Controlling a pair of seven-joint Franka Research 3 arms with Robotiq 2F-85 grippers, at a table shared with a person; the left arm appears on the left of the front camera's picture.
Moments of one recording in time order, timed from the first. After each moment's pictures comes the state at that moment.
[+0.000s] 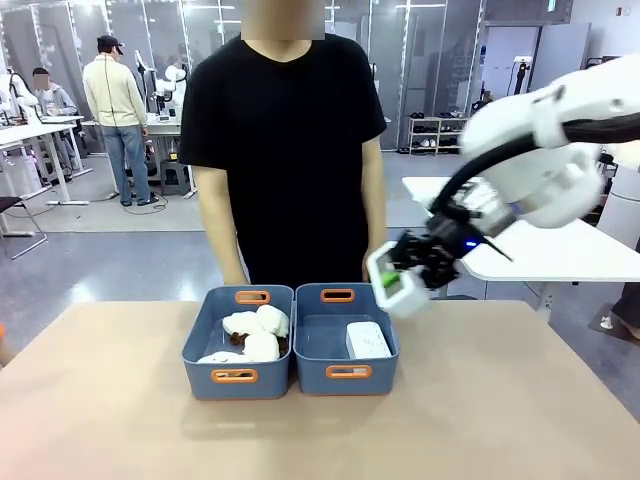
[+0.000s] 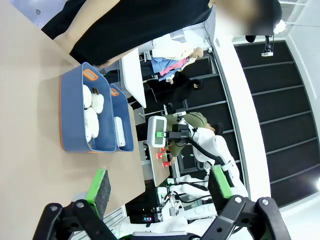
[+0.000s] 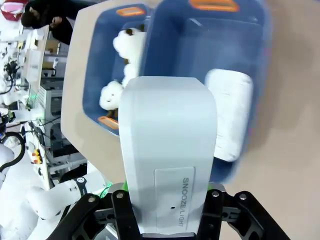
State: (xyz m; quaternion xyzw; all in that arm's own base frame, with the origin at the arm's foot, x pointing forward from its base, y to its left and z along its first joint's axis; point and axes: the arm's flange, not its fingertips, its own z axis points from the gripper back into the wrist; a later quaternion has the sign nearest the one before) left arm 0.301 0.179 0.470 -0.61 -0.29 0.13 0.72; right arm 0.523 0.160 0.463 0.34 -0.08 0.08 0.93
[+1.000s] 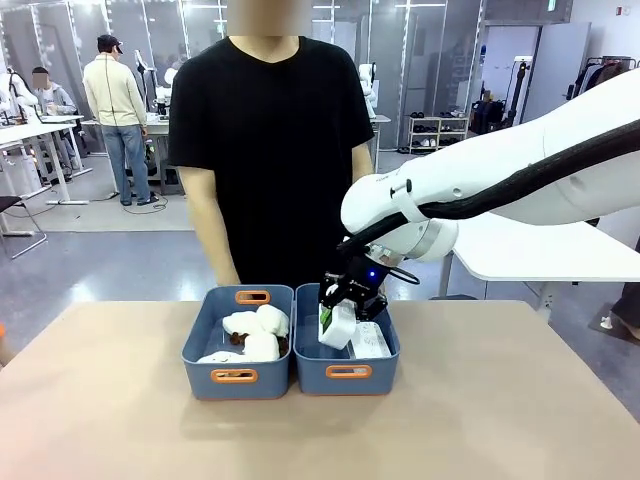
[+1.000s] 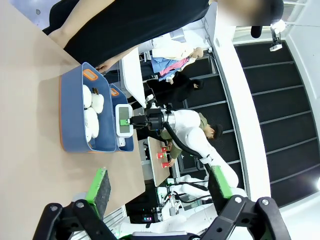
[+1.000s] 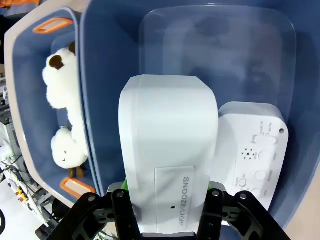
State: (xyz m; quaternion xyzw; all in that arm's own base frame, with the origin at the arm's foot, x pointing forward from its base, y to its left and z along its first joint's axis) left arm 0.301 0.179 0.470 -0.61 -0.29 0.13 0.72; right arm 0.589 0.266 0.369 0.22 -0.01 -0.01 0.98
